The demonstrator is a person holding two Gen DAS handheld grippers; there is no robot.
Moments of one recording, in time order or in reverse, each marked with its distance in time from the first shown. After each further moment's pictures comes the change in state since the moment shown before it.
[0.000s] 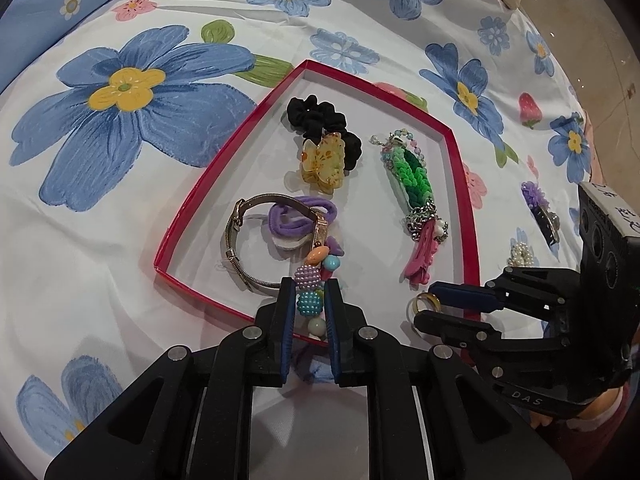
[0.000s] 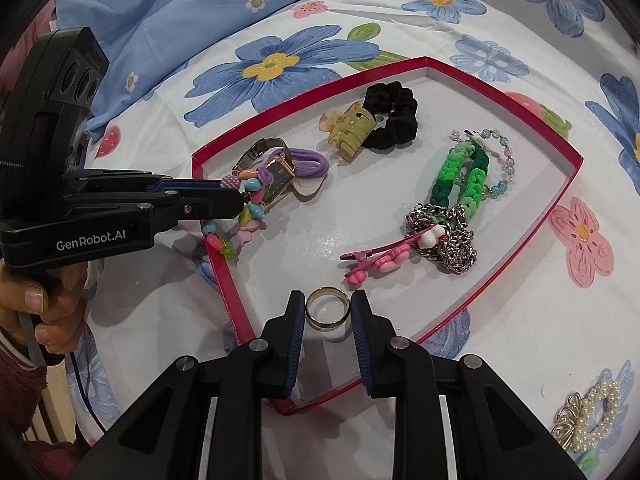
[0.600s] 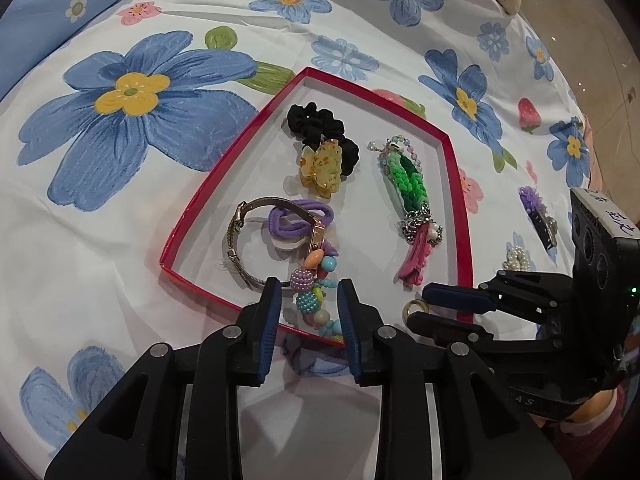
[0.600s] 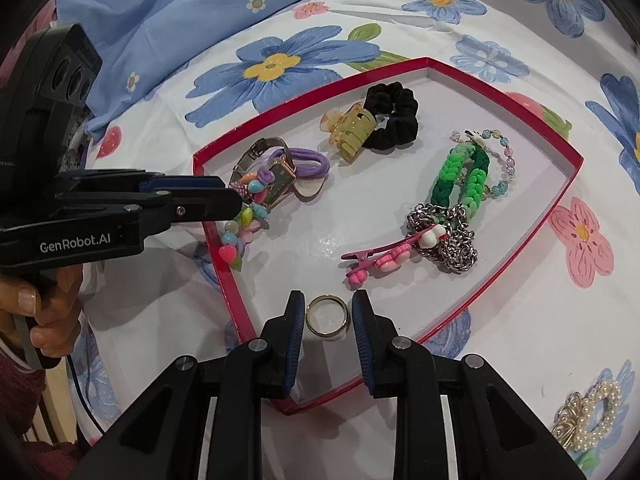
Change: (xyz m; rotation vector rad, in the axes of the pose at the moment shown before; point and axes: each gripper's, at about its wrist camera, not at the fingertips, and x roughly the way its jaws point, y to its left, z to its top) left arm -0.011 -0.002 -0.001 -0.011 -0.016 0.007; right arm 0.000 0.000 0.000 0.008 -0.009 0.008
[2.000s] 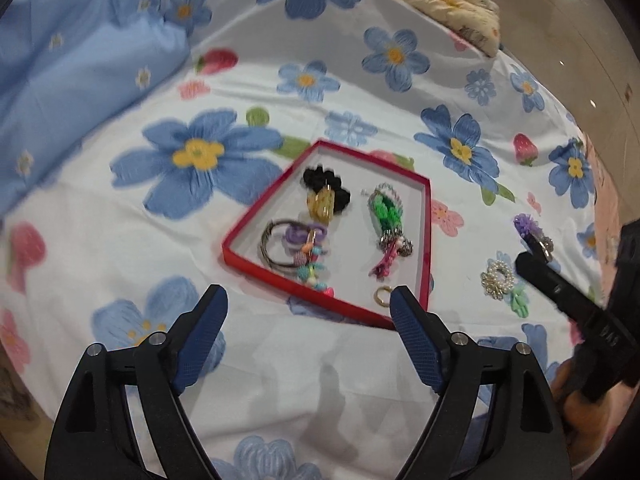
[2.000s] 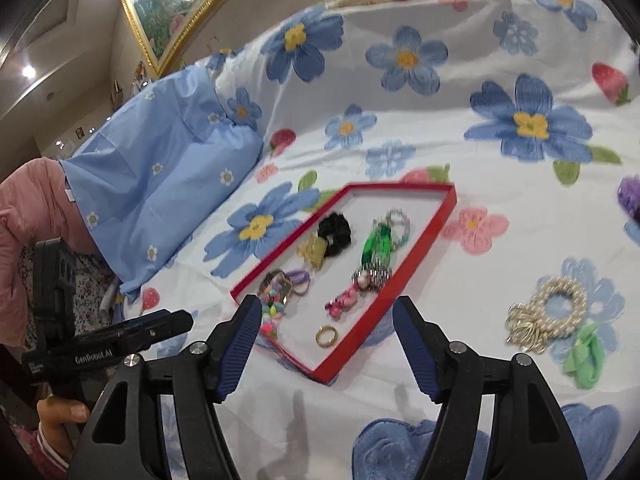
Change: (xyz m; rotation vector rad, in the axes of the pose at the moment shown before) left arm -0.104 -0.047 -0.057 0.023 -0.276 0.171; right arm -0.129 -0.017 -0.079 0.346 -0.560 0.009
